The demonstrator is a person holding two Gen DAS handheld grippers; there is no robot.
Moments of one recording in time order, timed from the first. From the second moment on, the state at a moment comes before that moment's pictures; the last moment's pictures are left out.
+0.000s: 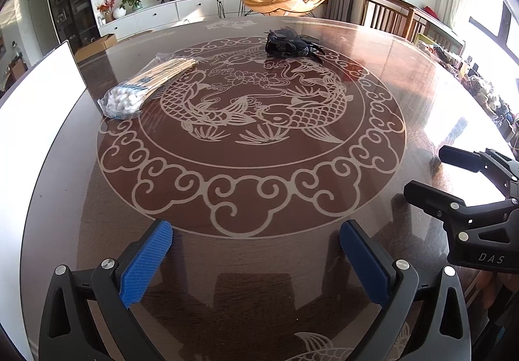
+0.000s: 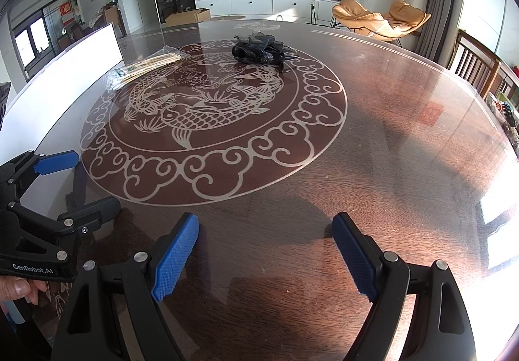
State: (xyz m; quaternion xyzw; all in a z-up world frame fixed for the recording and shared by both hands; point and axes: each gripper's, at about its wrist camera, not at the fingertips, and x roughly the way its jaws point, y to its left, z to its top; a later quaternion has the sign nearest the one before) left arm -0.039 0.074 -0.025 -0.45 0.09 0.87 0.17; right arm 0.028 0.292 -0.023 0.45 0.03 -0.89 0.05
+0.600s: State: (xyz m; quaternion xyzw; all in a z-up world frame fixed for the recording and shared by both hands) left arm -0.158 0.013 -0.025 -0.44 0.11 0.86 0.22; right arm 0.028 0.293 -0.023 0.44 0.02 -0.89 0.06
